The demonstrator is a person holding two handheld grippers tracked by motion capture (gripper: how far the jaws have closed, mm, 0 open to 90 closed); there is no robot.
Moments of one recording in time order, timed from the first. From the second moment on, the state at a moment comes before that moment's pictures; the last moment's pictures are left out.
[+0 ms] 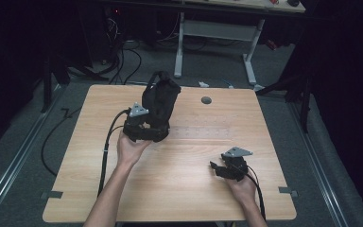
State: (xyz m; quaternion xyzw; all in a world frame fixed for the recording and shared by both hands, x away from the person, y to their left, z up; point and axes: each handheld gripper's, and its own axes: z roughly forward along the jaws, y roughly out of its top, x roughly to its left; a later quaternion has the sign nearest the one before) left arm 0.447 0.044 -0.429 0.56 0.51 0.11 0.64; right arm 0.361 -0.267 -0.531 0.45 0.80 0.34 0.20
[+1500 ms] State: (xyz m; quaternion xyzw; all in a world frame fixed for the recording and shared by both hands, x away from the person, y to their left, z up) left arm 0.391 0.102 -0.442 0.54 0.53 0.11 0.65; right arm 0.361 -0.267 -0.531 0.45 0.80 0.34 0.20
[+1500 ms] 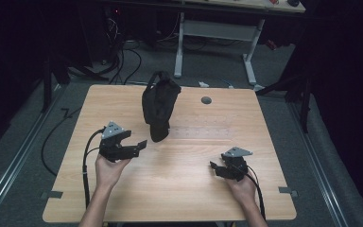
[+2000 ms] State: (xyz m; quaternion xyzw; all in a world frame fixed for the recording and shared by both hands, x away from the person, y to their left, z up) left arm 0.379 0.110 -0.458 0.54 0.53 0.12 0.64; right arm 0.361 -0.267 -0.531 0.45 0.80 0.34 0.20
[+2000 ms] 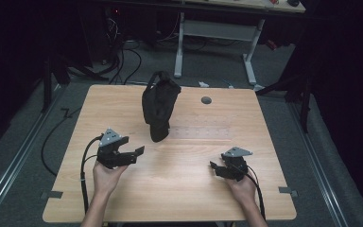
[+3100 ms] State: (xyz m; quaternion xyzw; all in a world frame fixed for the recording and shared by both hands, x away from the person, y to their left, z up) left arm 0.367 0.091 -0.513 0.56 0.56 0.10 0.61; right arm 0.361 -0.267 -0.531 0.45 0.80 0.34 0.20
